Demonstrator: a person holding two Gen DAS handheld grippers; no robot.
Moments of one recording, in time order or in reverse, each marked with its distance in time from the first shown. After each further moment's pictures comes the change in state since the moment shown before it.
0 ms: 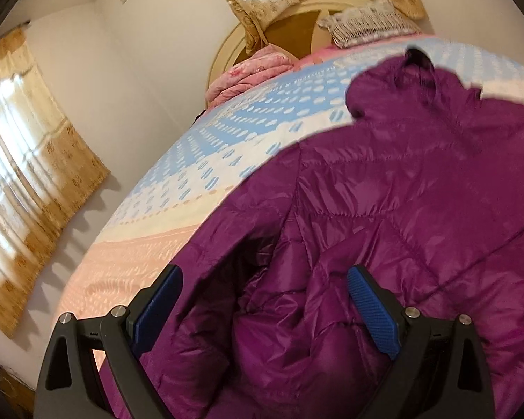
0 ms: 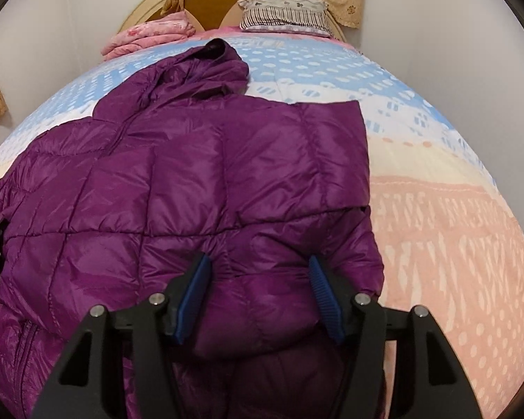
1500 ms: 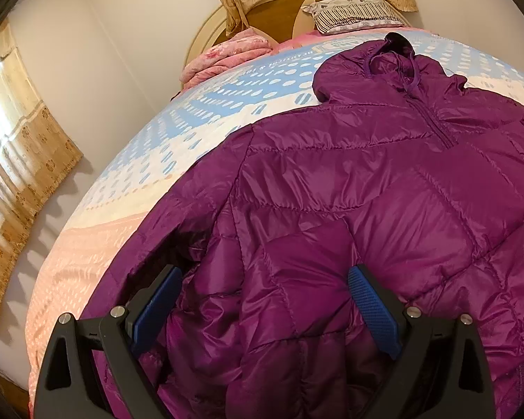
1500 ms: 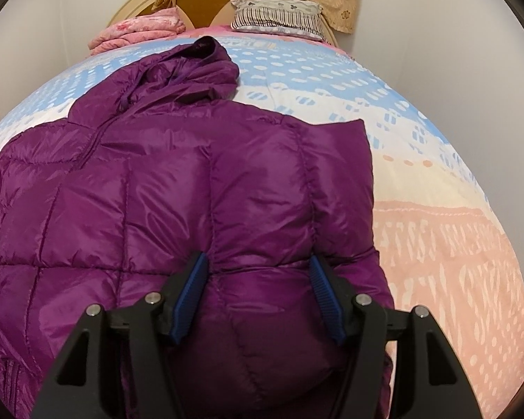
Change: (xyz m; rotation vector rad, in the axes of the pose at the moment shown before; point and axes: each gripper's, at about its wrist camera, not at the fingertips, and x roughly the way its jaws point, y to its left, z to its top) left arm 0.024 -0.034 0.004 0.003 0.098 -0.107; right arm 0.031 0.010 0.017 -0.032 0.017 -0.118
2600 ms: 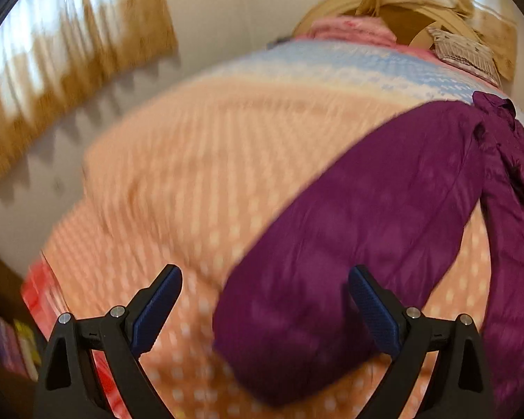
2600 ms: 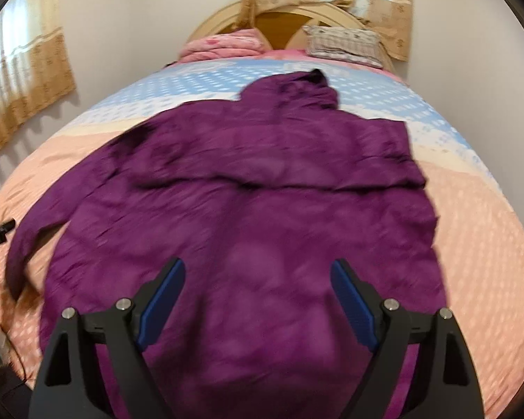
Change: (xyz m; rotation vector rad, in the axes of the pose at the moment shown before) left arm -0.098 0.292 -0.232 -0.447 0.178 0.029; right arm -0.180 0.114 -0.127 -0.114 -0.096 0.279
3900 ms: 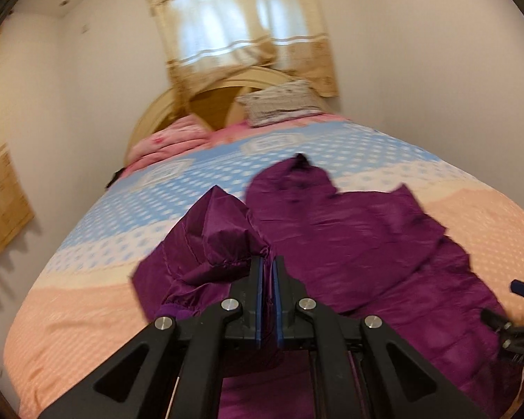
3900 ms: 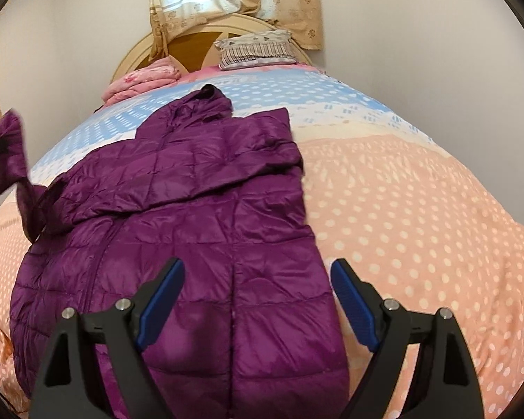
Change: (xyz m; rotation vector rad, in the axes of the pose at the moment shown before) left arm -0.149 -0.311 0.066 0.534 -0.436 -0.460; right arm -0.028 -0.130 -0.020 0.284 -0.072 -0.202
